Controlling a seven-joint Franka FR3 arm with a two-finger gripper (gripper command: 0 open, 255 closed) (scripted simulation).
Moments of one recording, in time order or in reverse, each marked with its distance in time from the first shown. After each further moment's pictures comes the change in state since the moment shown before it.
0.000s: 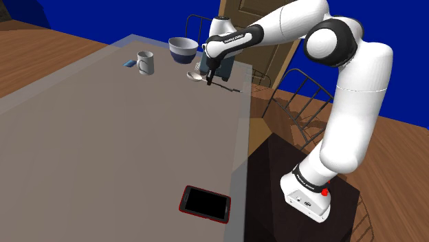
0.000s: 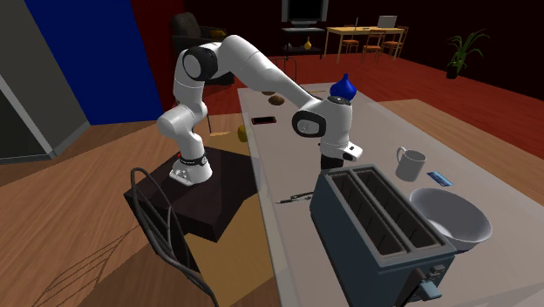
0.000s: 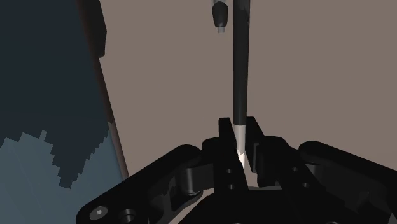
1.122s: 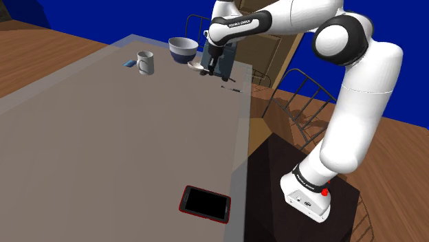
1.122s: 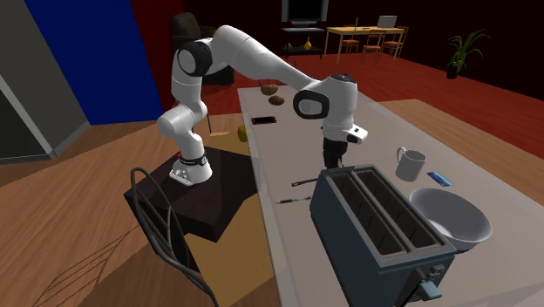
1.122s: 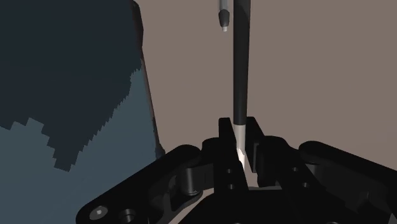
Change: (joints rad) arm 0.000 -0.064 0.000 0.073 0.001 -0.137 -0.009
